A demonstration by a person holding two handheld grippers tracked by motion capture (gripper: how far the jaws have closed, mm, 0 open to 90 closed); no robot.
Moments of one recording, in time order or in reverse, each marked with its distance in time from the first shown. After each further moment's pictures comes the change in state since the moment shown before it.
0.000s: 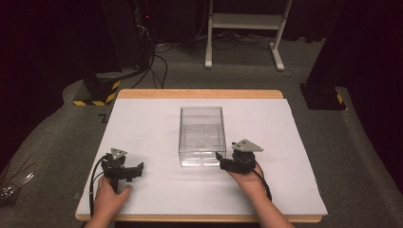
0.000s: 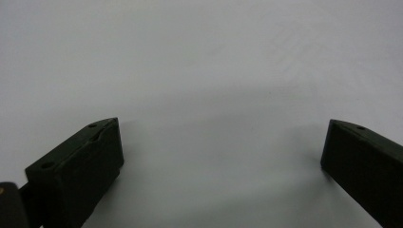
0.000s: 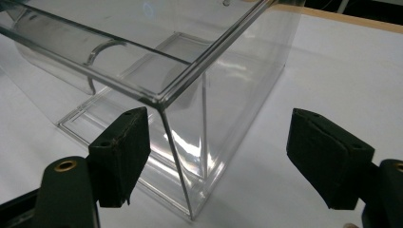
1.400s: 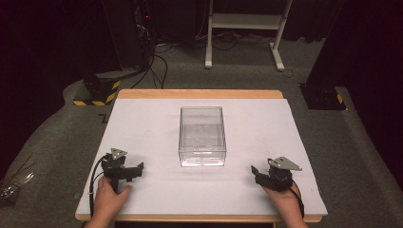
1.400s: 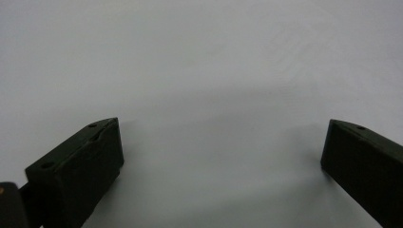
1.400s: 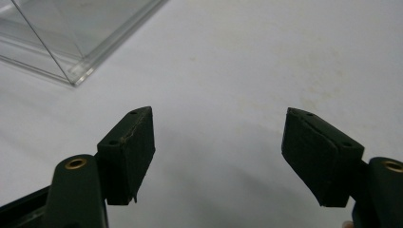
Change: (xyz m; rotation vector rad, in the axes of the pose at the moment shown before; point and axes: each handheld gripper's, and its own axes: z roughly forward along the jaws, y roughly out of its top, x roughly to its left) left arm 0.000 0.000 0.000 -0.001 0.000 0.000; right arm -0.063 -0.069 -0.070 0.080 -0.176 0.060
